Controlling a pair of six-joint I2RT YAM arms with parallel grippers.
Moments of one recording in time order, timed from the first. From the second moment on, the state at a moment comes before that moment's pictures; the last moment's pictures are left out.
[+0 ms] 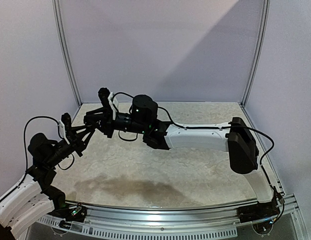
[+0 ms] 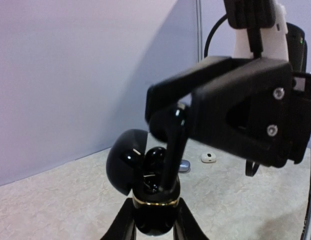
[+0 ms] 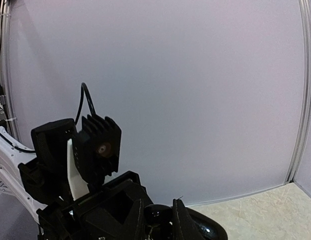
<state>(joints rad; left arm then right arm) -0.30 0.52 0.22 0.41 0.41 -0.04 1.14 2.31 1.96 0.58 -0.39 0.15</state>
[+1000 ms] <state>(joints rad) -0.30 0.52 0.22 0.39 0.41 -0.04 1.13 2.32 1.96 0.51 -0.38 0.05</state>
